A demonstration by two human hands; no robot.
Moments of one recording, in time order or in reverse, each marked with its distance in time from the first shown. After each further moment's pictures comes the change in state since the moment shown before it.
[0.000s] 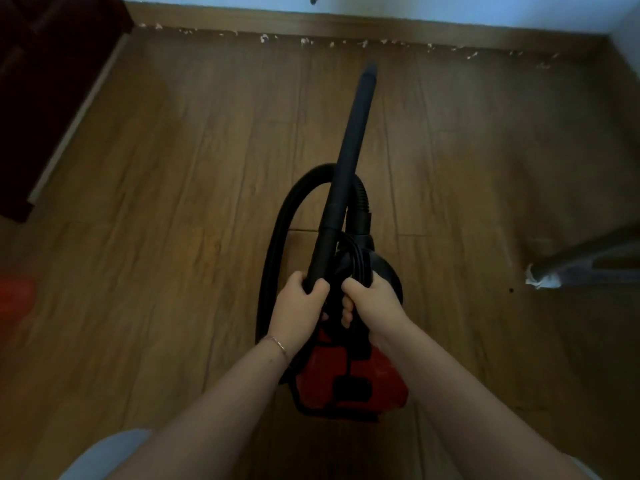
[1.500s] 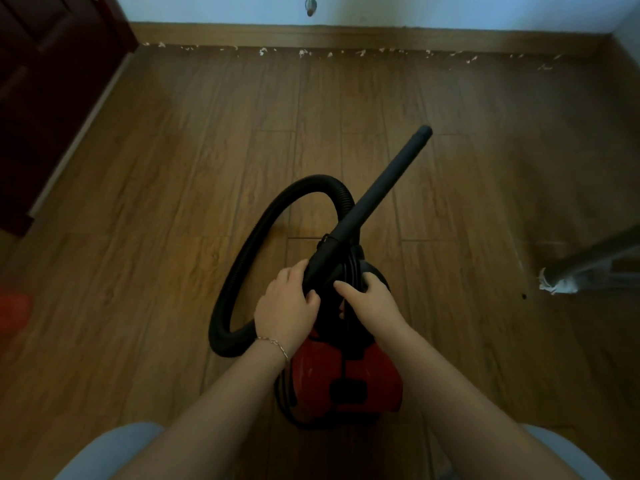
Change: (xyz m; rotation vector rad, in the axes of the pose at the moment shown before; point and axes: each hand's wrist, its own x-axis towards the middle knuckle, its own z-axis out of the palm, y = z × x) left_hand 0.041 -0.032 0.007 0.721 0.216 0.326; right_hand 0.049 0.029 -0.015 -0.266 0.035 -0.113
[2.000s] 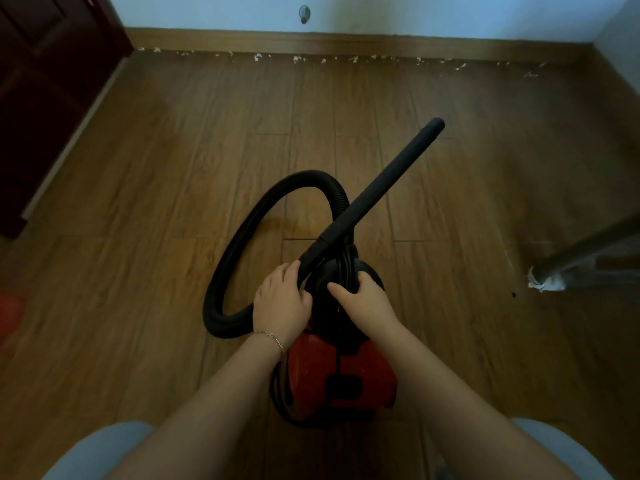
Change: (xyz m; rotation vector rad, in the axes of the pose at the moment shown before) left_hand 0.007 -0.012 0.012 0.033 -0.031 0.021; right_hand -0.010 -0.006 -0.002 -0.221 0.020 -0.033
